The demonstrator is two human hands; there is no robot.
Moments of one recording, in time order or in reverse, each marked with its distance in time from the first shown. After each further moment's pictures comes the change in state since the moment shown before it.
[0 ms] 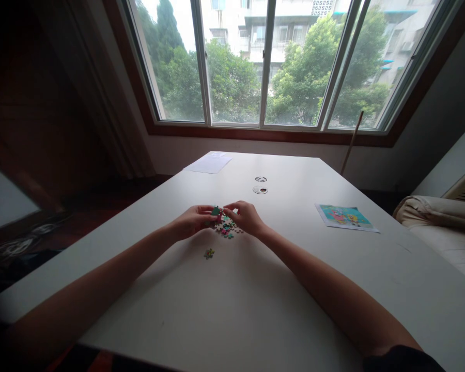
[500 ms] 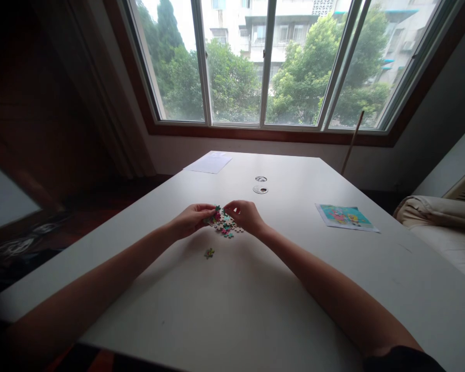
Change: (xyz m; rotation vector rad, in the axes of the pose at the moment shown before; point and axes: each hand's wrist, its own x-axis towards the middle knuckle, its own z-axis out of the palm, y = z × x) left_hand 0.003 -0.002 -0.003 -0.037 0.073 0.011; right_hand 0.001 0.000 0.001 -0.010 0.022 -0.014
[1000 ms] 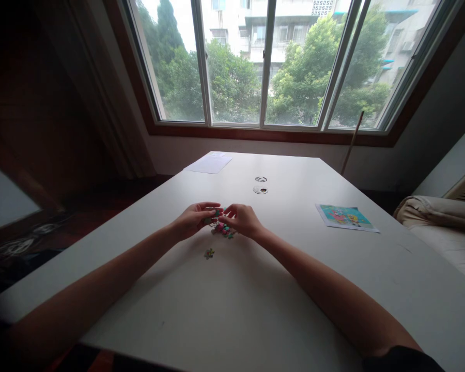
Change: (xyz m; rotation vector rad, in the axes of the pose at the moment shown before) left_hand -0.004 0.004 0.007 -0.080 0.009 0.047; right_hand -0.004 -0.005 0.004 -0.025 -0.087 0.080
